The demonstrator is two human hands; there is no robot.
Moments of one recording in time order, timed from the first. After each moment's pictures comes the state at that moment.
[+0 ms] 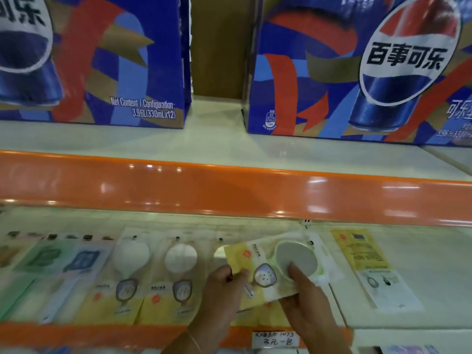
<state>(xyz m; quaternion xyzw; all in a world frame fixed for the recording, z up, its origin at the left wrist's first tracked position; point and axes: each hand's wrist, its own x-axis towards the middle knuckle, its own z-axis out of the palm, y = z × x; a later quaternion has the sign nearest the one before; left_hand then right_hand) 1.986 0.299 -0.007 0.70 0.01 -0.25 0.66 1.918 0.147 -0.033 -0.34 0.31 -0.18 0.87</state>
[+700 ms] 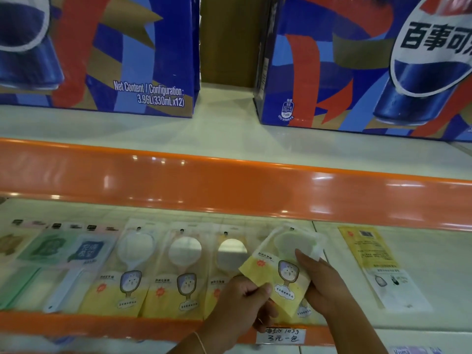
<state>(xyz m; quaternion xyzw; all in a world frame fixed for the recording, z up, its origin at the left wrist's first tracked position) 1.971 0.301 -0.015 0.65 -0.12 -0.37 0.65 1.934 0.109 -0.028 -0.43 0.32 -0.10 0.84</state>
